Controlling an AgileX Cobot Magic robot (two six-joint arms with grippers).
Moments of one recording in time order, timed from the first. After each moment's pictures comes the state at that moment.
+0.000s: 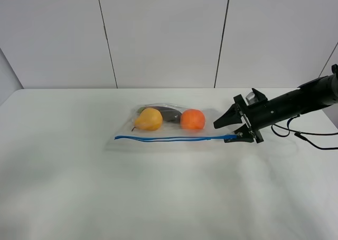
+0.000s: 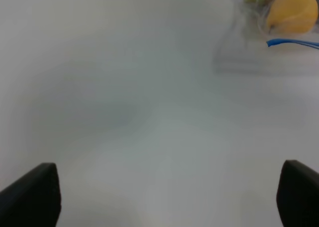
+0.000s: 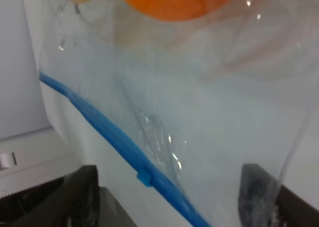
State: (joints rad) left arm 0.08 -0.01 -0.50 -0.07 1.07 0.08; right arm -0.12 2.14 -1.24 1.10 1.18 -0.72
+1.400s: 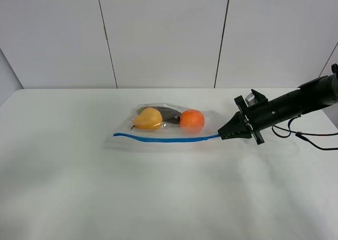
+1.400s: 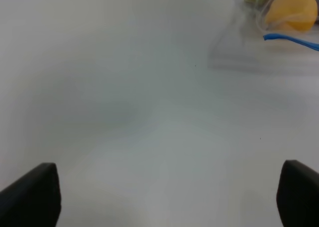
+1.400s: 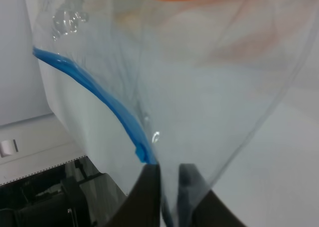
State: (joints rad) left arm 0.08 -0.01 -0.50 -0.07 1.07 0.08; right arm -0.12 2.14 -1.24 1.08 1.20 -0.72
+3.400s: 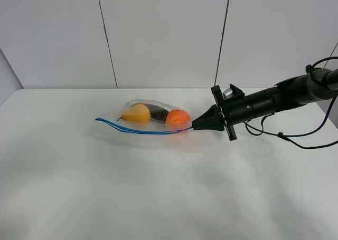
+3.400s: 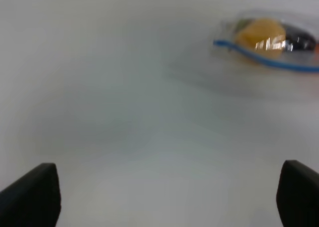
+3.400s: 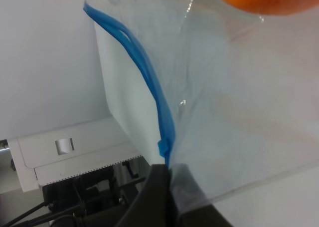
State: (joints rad) left arm 0.08 0.07 -0.57 -0.07 0.99 0.08; right arm 0.03 2.14 -1.24 1.29 1.20 -0.69
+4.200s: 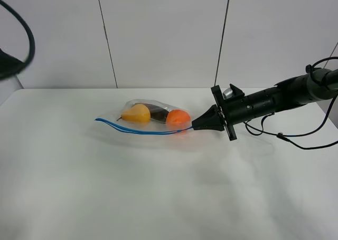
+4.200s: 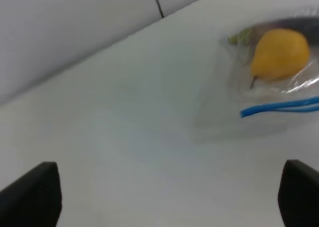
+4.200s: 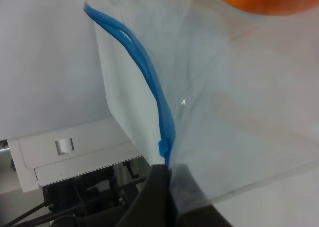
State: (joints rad) left arm 0.08 1.08 -1.12 -0.21 0.76 0.75; right arm 0.03 2.14 -1.24 1.29 1.21 -0.69
